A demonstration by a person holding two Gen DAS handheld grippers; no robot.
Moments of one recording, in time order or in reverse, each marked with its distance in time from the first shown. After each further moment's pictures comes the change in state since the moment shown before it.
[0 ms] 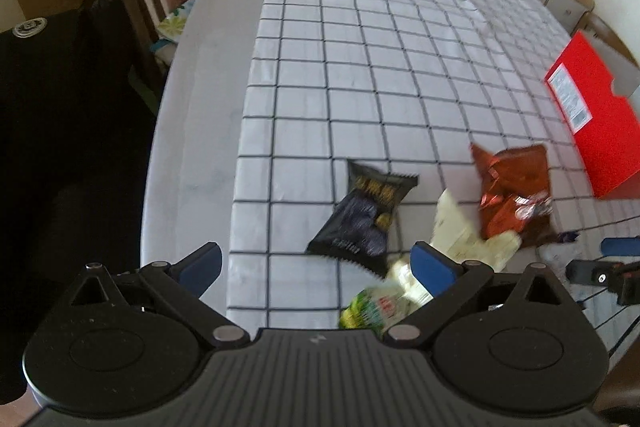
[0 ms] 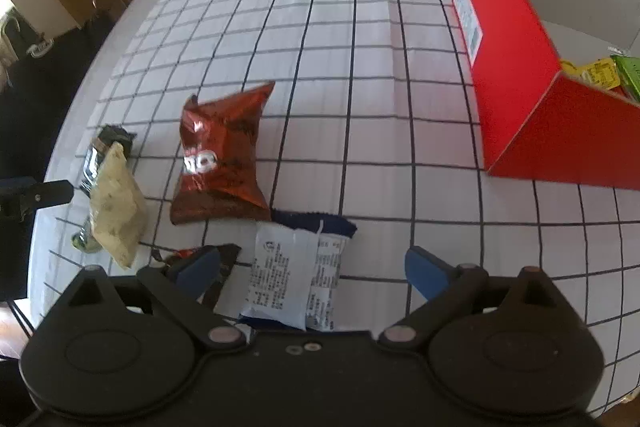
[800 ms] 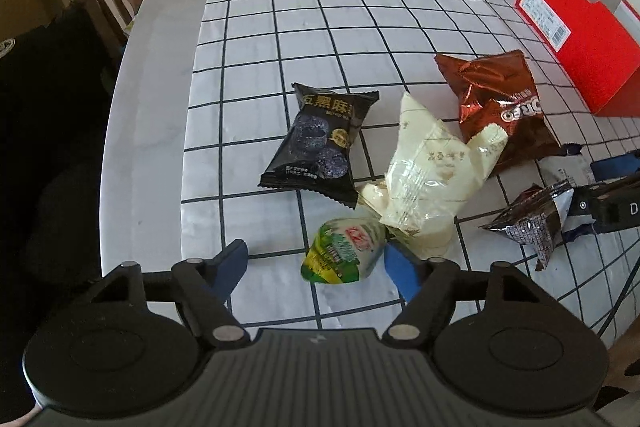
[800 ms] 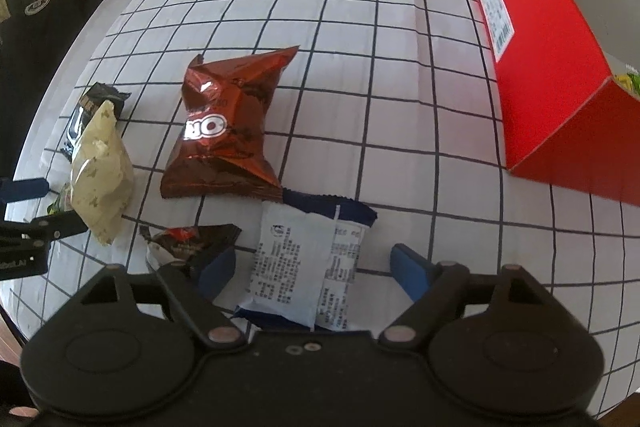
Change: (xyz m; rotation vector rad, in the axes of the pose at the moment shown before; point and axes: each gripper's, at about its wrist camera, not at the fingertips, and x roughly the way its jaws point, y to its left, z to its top) left arm 0.019 -0.034 -0.039 0.159 0.035 -0.005; right arm 0.017 0.020 -0.005 -0.097 0.043 -0.064
